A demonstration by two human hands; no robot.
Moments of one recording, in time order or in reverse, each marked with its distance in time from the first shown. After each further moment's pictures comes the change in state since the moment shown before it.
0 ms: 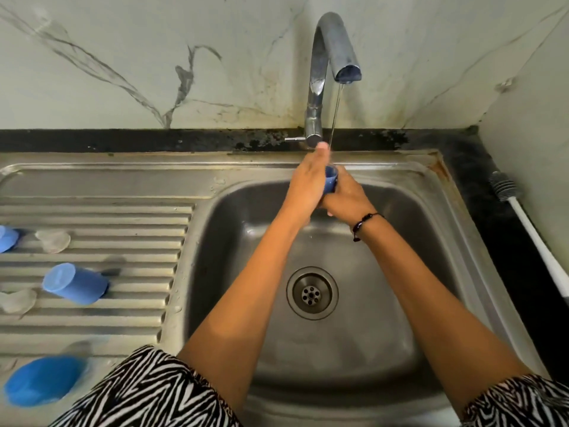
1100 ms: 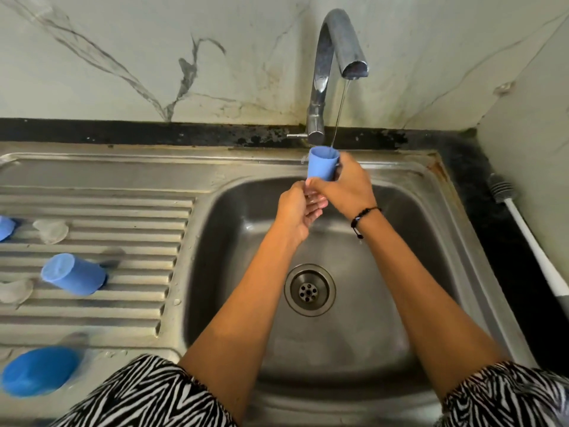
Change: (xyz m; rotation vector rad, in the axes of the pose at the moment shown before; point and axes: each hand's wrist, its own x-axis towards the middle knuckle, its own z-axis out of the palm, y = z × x) left_hand -0.002 -0.038 -0.011 -0.430 0.060 -0.429; right_hand -0.001 -0.007 0.002 -0.050 0.252 -0.162
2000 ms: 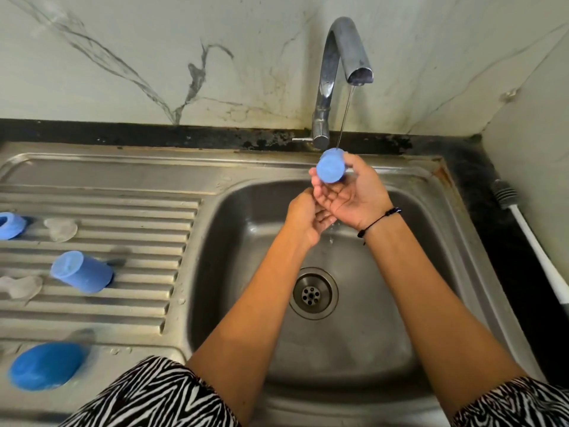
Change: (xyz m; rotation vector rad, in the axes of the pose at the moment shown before) left_hand -0.015 0.000 0.007 -0.094 -0.045 -0.065; right_hand -0.005 -0.025 -0.012 1.252 -0.203 0.768
